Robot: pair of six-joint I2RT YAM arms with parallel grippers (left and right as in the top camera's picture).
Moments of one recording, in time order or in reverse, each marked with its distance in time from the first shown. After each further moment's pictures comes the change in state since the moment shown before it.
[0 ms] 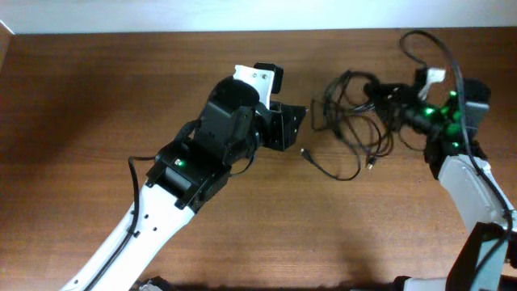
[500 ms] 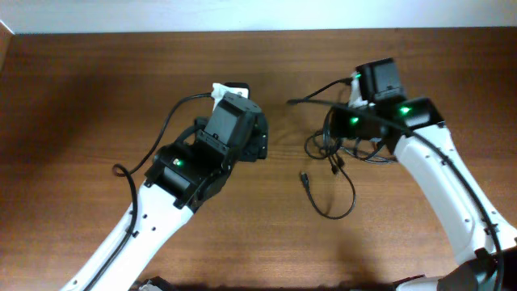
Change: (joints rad) left arm 0.013 -0.002 0.000 -0.352 -0.415 0.040; right arm 0.476 0.008 0.460 -1.096 0.854 -0.801
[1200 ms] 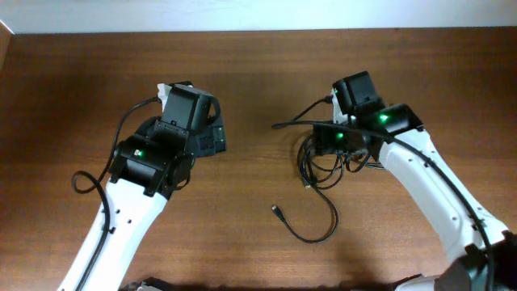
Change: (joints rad) left arm 0.230 -0.027 0.000 -0.161 -0.024 -0.027; right arm 0.064 0.019 -0.052 -0.042 0.052 -0.082
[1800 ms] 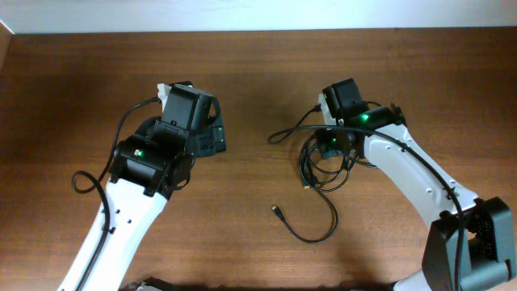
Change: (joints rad) left arm 0.000 0.000 0.000 0.000 0.000 0.000; right arm -0.016 0.114 -0.073 0.156 0.133 -0.249
